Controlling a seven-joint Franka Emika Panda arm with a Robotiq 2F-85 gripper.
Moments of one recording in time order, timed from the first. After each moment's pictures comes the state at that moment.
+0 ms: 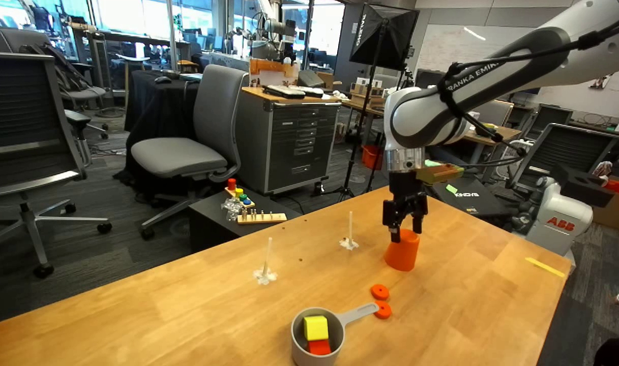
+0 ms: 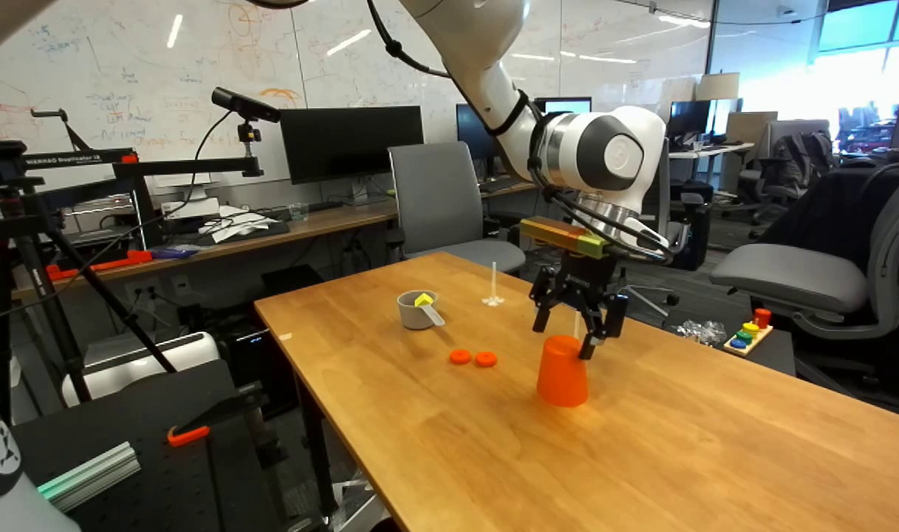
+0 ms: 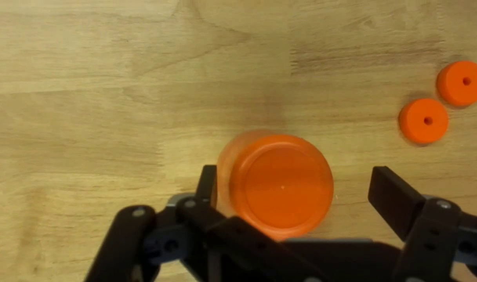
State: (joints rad) arm -0.03 0.91 0.02 -1.41 0.00 1.93 -0.01
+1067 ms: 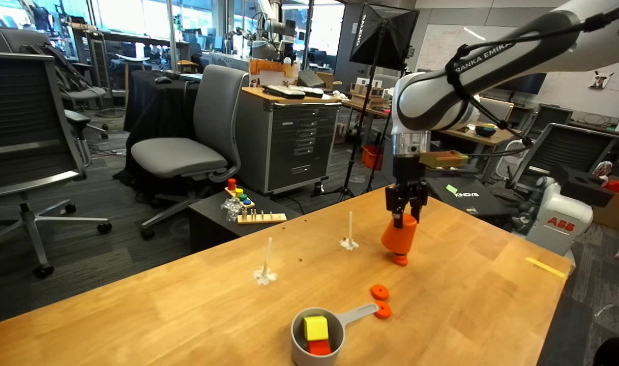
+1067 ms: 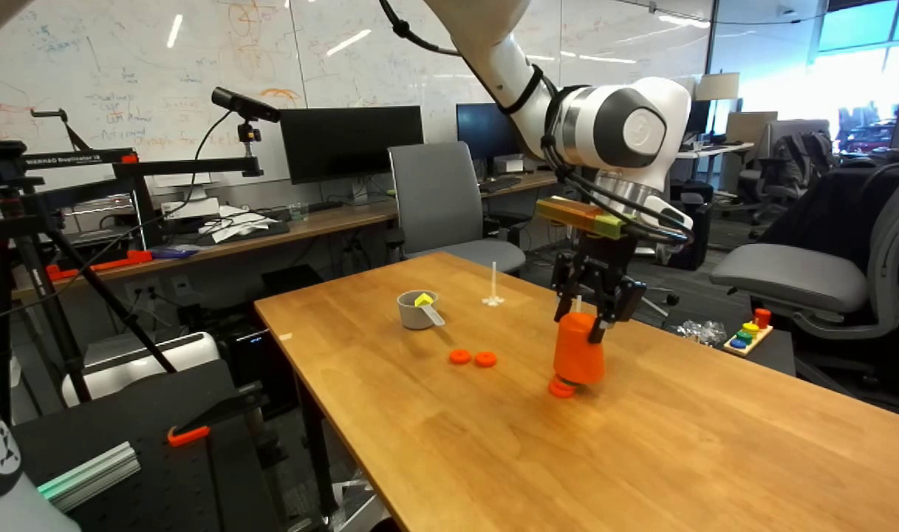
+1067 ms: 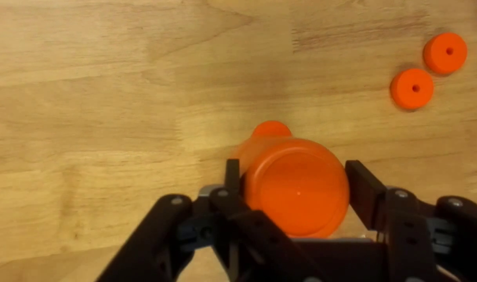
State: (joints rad) arm -0.07 0.87 0.02 -1.38 0.03 1.93 0.00
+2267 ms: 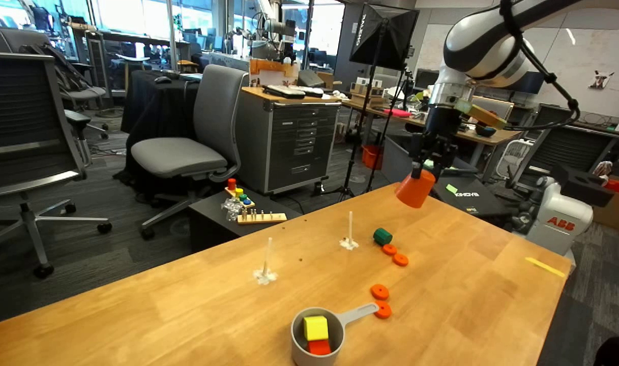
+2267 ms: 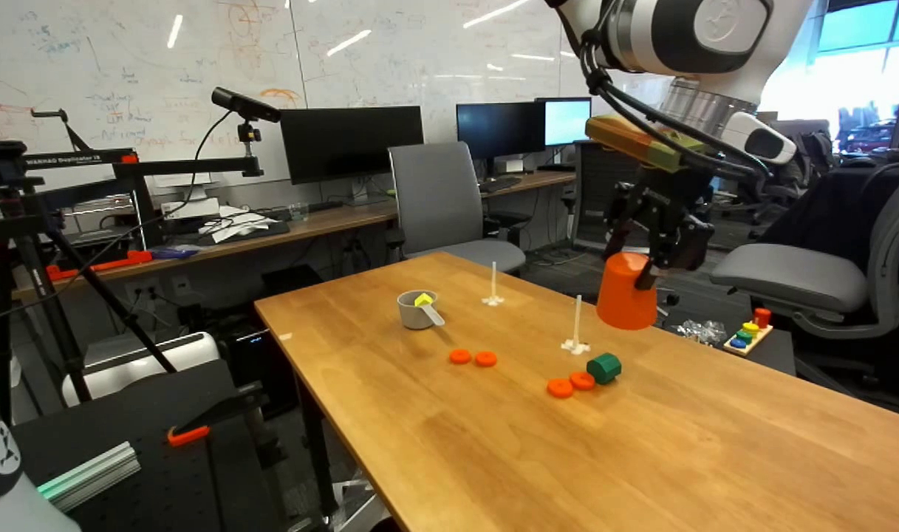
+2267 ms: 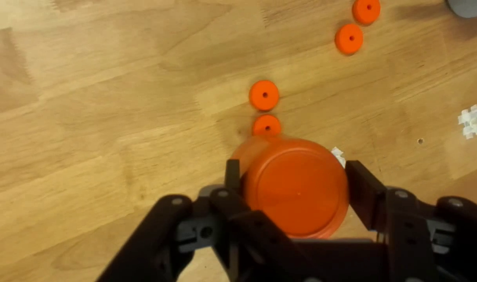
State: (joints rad) arm -0.21 0.67 0.01 -1.48 0.24 1.93 -0.05
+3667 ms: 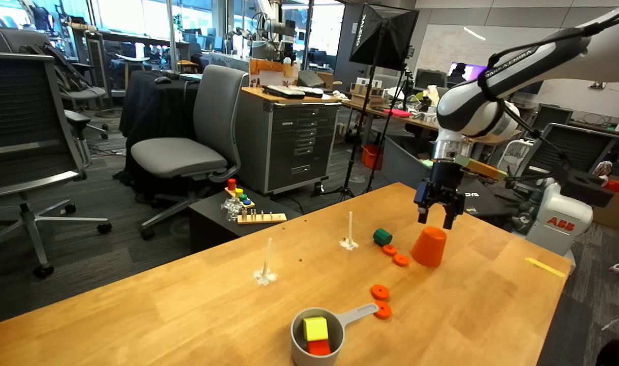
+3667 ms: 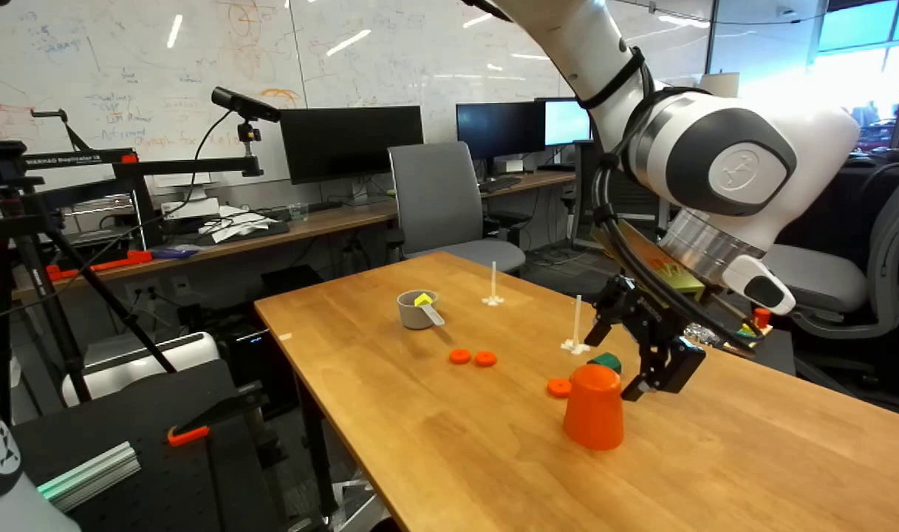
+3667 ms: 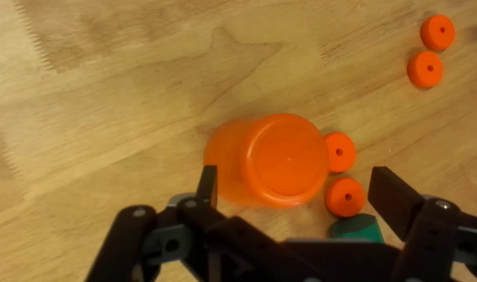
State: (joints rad) arm -0.27 0.85 0.00 -1.49 0.29 1.93 -0.08
